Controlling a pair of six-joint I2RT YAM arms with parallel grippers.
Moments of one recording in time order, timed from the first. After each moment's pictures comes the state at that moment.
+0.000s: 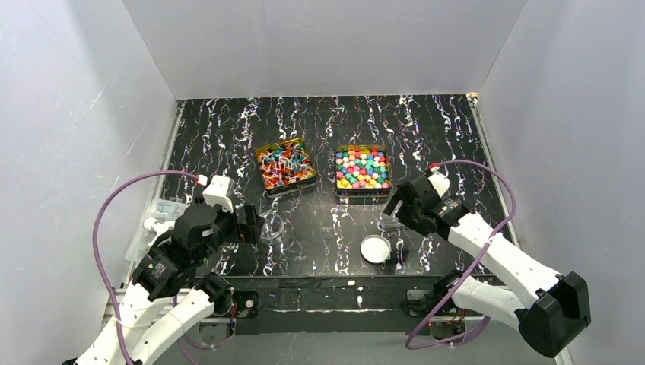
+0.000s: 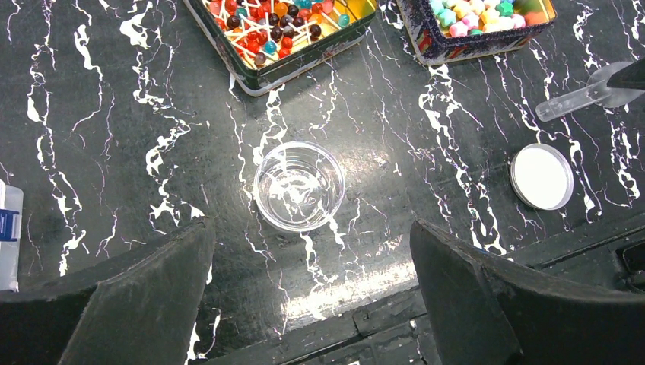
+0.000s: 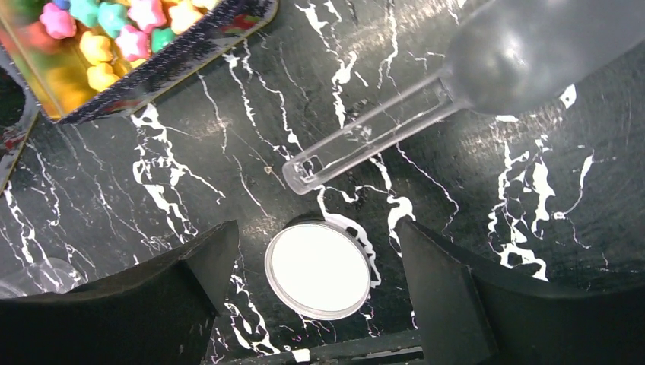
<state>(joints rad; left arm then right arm) -0.64 0.46 0.81 -0.86 -0.23 -0.32 0.63 1.01 0.78 -0.78 0.32 1.01</state>
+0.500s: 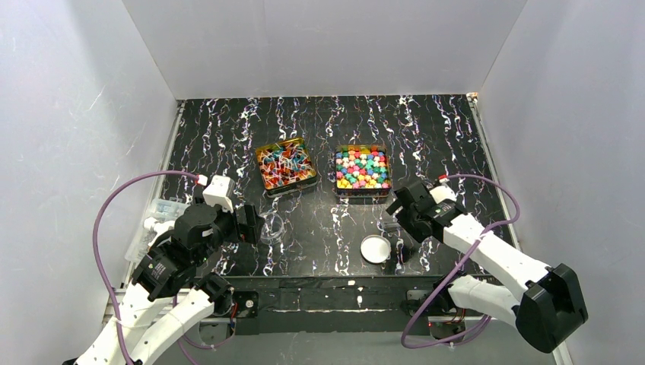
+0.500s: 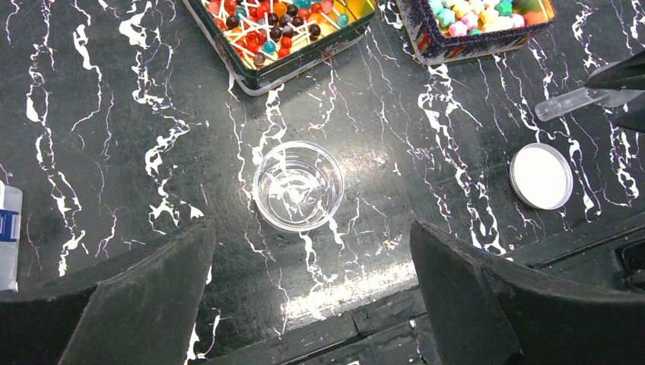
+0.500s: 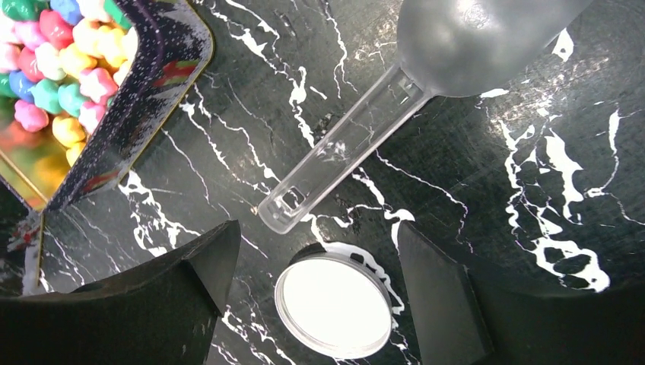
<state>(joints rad) -0.64 0.46 0.81 -0.86 -0.22 -0.32 0.62 1.03 0.67 -0.74 0.38 1.28</state>
